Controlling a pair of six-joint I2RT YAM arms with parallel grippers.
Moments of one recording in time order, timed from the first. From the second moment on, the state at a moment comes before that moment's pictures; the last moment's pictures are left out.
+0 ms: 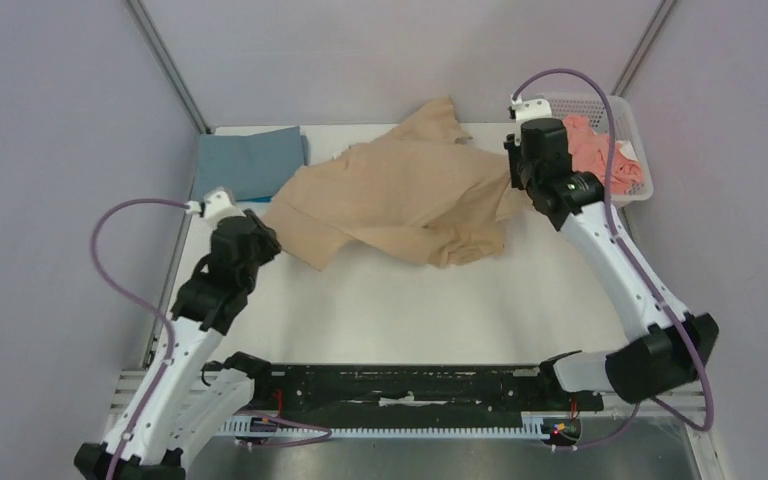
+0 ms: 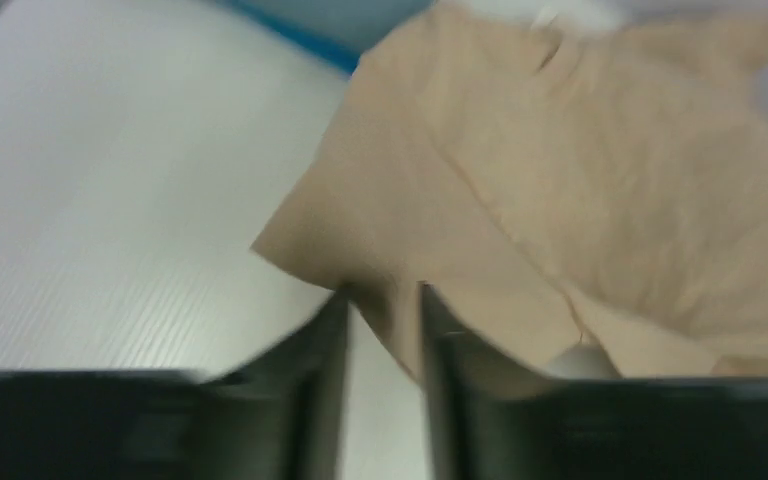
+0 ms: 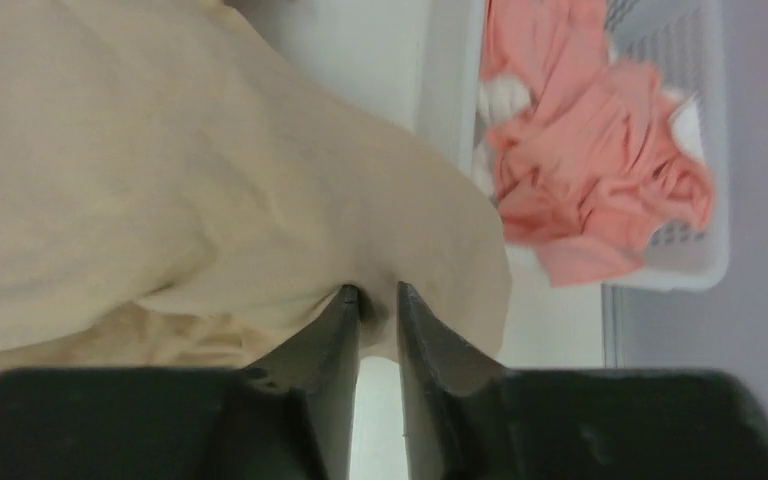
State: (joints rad) left arm -0.32 0.74 0.93 -0.53 -0.46 -0.58; right arm 0.32 1.28 1.38 -0.52 0.35 -0.05
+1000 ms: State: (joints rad) left arm -0.32 1.32 0.72 -0.27 -0.12 -0.73; right arm 0.52 0.95 0.47 -0.21 -0.08 0.28
